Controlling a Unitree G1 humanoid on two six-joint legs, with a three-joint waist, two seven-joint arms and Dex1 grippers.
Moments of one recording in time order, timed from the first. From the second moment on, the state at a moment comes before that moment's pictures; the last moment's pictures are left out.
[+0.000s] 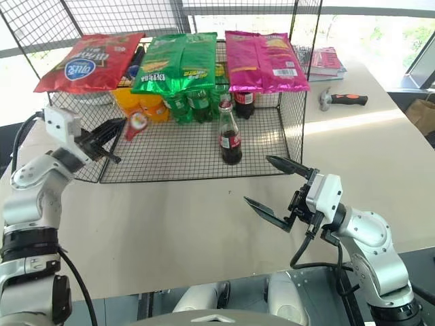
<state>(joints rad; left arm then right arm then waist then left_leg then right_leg) -0.37 0.71 0.35 0.21 -0.43 0.17 -0.78 0.04 -0.49 0.03 -0.55 0.49 0.02 0.82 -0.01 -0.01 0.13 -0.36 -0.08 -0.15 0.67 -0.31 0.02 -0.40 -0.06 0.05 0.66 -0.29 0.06</state>
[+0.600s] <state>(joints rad) -0.30 0.69 0.19 0.03 -0.19 0.36 -0.55 0.02 -0.50 0.03 -0.53 0.49 0.04 0.82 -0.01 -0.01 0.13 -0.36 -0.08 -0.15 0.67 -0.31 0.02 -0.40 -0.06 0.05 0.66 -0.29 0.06</state>
